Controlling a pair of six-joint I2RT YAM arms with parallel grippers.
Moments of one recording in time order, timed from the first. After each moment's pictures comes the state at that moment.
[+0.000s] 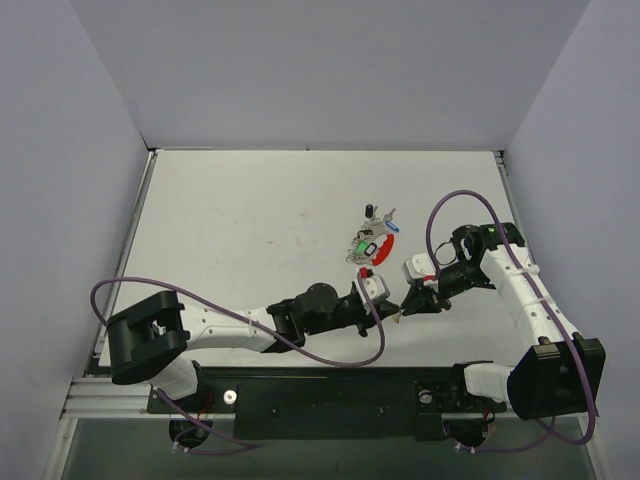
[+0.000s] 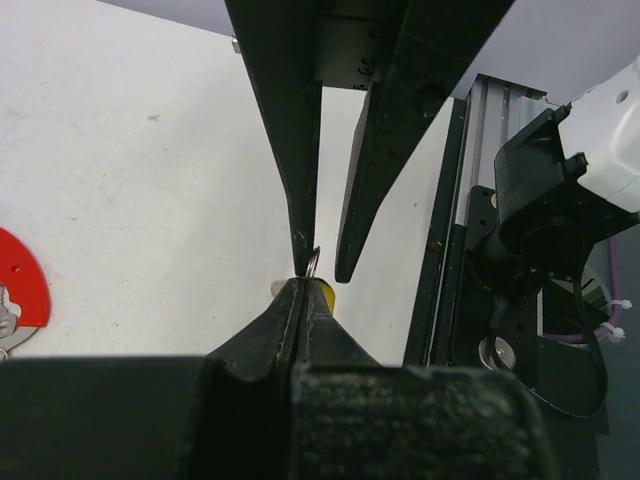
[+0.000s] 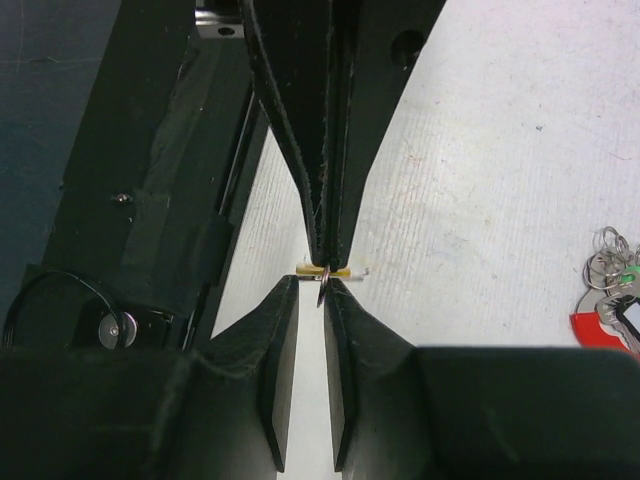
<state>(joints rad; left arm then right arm) -1.25 1.55 0.75 0.73 0.03 -0.12 0.12 1.24 1.01 -1.53 -0.99 -1.82</state>
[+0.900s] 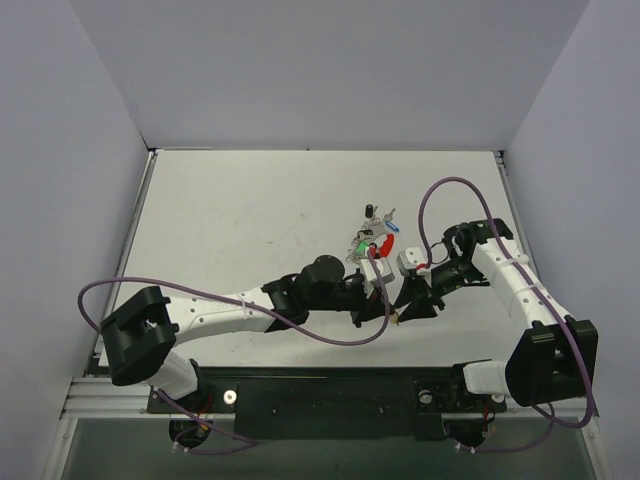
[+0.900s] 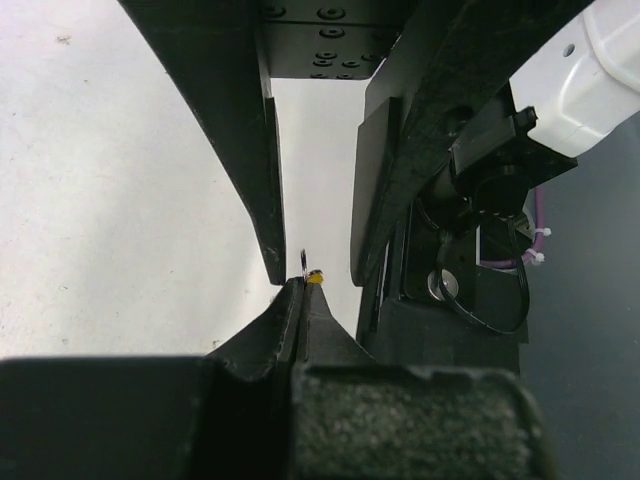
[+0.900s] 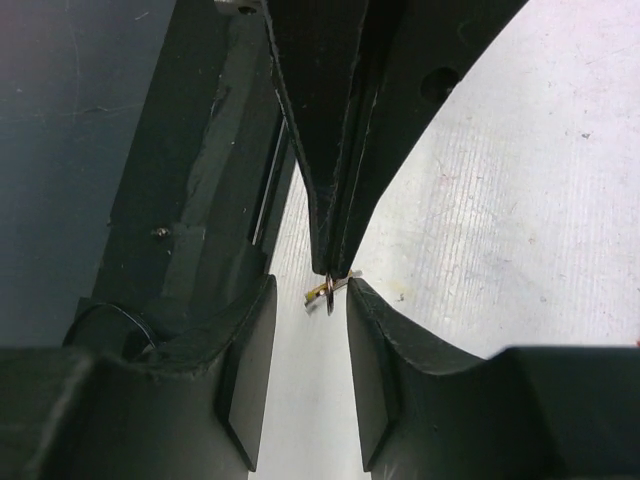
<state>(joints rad) -1.14 1.51 0.92 0.32 0.32 -0.18 0.15 1.31 1.01 -1.53 -1.04 -1.73</state>
